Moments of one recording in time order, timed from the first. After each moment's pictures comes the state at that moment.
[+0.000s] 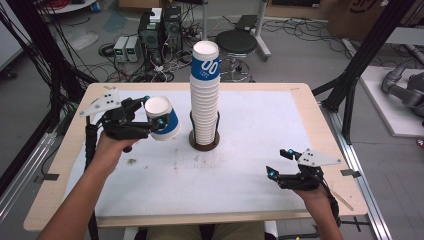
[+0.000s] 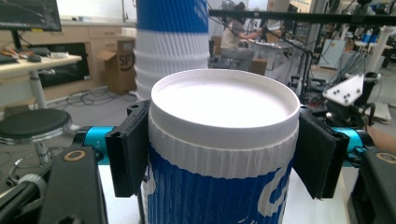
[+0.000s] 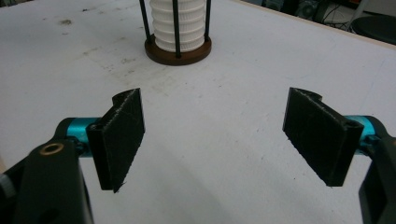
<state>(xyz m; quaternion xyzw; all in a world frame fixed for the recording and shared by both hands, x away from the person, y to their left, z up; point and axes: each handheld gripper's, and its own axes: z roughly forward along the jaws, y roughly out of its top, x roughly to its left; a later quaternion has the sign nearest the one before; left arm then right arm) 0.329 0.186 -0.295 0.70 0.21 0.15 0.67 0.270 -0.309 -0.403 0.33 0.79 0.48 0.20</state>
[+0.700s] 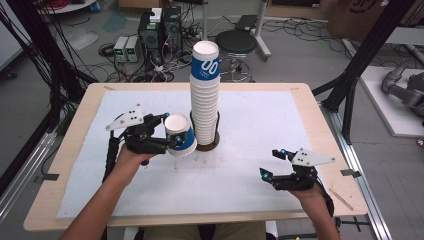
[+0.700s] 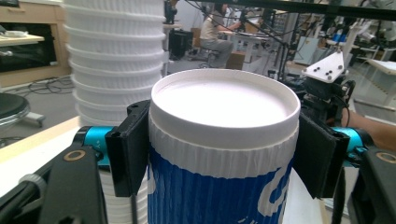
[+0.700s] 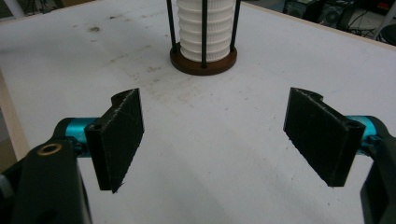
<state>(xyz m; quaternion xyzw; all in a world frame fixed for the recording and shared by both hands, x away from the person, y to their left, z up) 0.324 0.150 -0.333 0.71 0.19 0.10 0.67 0.271 -0.293 -0.399 0.29 0.80 0.50 0.17</state>
